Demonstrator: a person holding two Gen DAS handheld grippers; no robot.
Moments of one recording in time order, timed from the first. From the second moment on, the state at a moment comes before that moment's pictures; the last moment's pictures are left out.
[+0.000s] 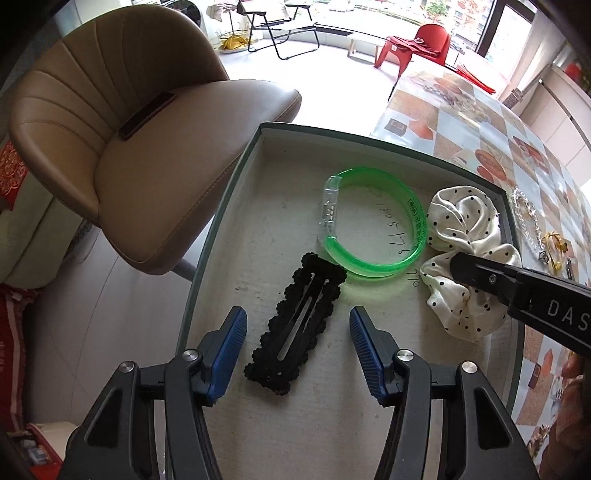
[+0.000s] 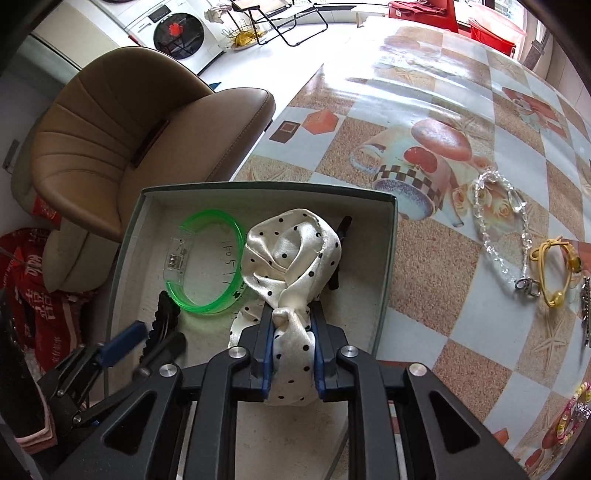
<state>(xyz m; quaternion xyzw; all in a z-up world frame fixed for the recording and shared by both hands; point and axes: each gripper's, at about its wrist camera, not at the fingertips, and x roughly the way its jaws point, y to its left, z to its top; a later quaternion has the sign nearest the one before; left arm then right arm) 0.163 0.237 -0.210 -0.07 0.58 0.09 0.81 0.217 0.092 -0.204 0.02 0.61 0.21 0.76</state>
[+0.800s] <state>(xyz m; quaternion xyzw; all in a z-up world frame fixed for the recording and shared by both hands) 0.143 0.209 -0.182 -0.02 0.58 0.10 0.81 0.190 0.031 -0.146 0.09 0.59 0.21 0.77</state>
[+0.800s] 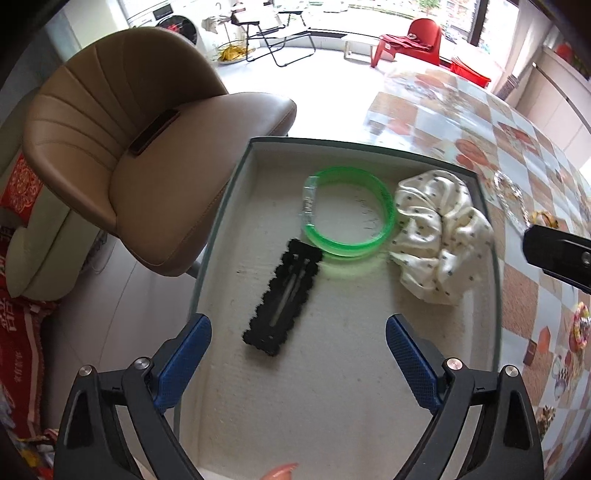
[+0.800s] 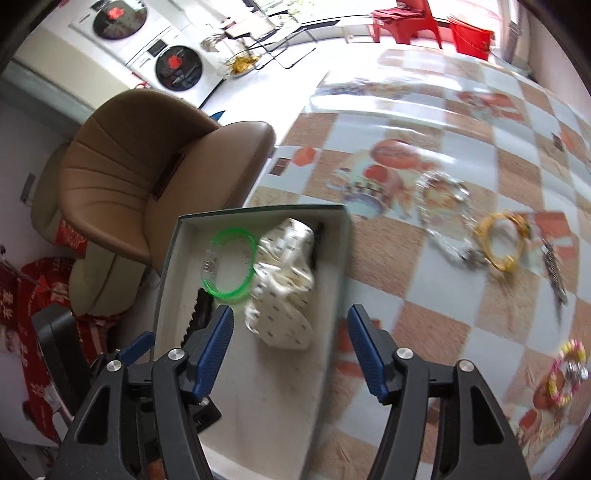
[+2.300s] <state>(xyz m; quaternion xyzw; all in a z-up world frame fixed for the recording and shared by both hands) 0.165 0.003 -0.182 0.03 0.59 -0.07 0.80 0.144 -0.215 -0.171 0.11 0.58 0.04 0.81</state>
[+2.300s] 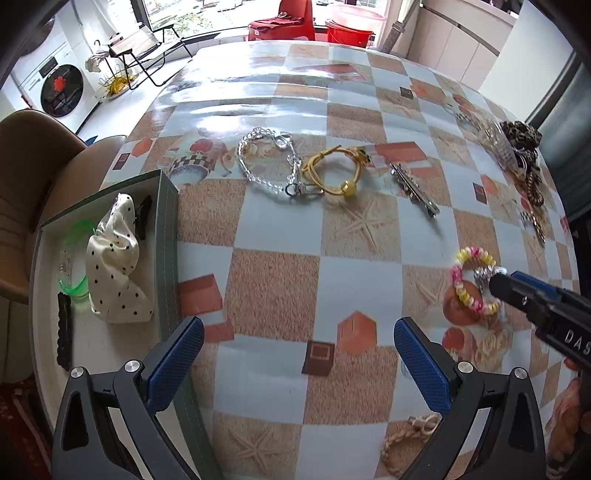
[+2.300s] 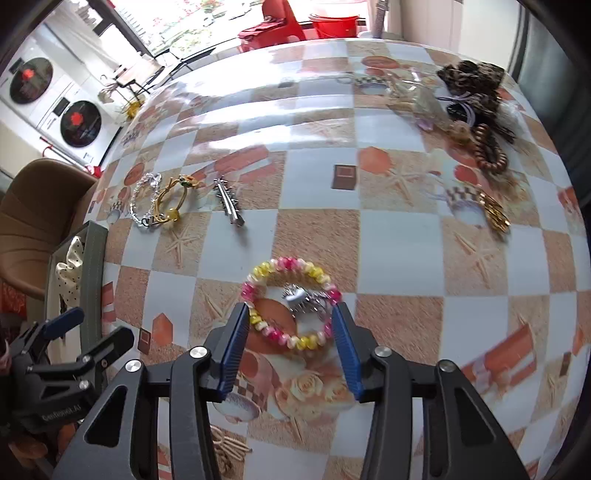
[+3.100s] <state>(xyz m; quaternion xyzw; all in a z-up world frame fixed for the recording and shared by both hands) 0.244 -0.055 -0.194 0.08 0.54 -0.13 0.82 0.156 -0.226 -0.192 0.14 0.58 0.04 0.80</state>
